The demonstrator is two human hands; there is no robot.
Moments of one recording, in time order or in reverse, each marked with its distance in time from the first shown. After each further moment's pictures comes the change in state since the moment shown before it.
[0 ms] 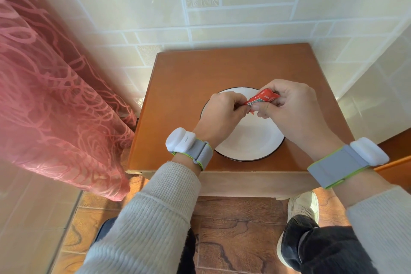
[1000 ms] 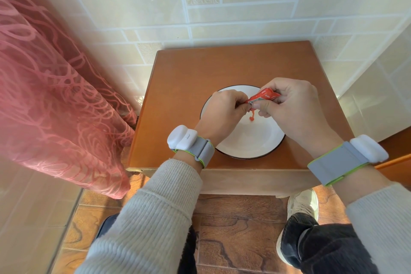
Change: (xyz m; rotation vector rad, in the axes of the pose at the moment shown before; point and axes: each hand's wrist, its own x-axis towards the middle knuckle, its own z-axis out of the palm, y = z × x) left_hand 0.001 0.003 -0.001 0.022 -0.015 0.008; right_hand 0.000 -0.001 0.001 -0.047 0.021 0.017
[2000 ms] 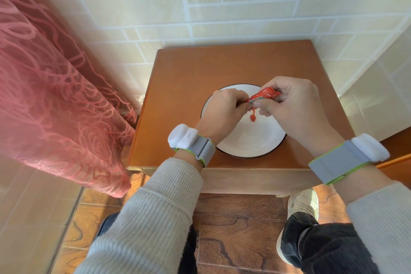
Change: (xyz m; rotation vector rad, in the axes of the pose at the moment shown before) left_hand -0.001 0.001 -0.001 0.015 0.003 0.015; right_hand 0.001 0.001 0.002 0.029 0.002 0.005
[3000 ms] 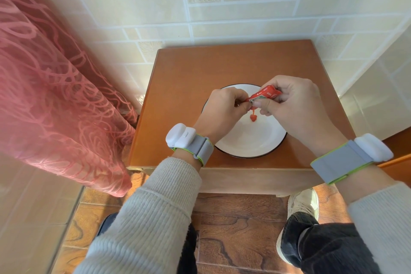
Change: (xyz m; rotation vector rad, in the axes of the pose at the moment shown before) left_hand 0.000 -0.004 -0.002 -0.045 0.011 -0.001; right_hand -0.001 -0.003 -0.004 -0.025 -0.030 -0.011
